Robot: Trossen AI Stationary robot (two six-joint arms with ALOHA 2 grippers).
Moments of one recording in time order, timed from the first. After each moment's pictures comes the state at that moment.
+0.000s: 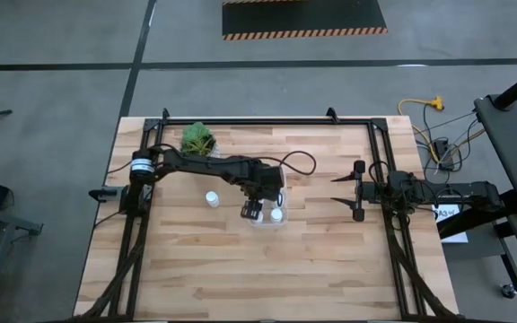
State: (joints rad) left arm 0.06 1.99 1.60 -0.87 0.02 0.29; right arm -0.02 0.11 0.01 0.01 0.05 -0.31
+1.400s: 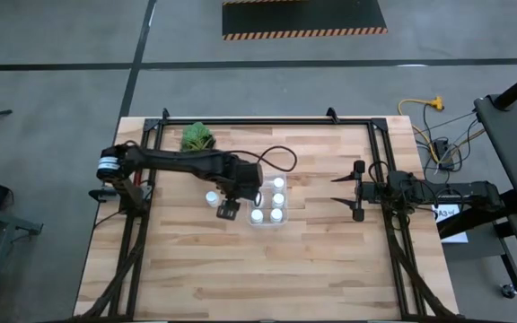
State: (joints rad) left arm 0.02 1.72 1.50 -1.07 0.02 0.25; right arm -0.02 0.12 0.01 0.02 0.05 -0.31
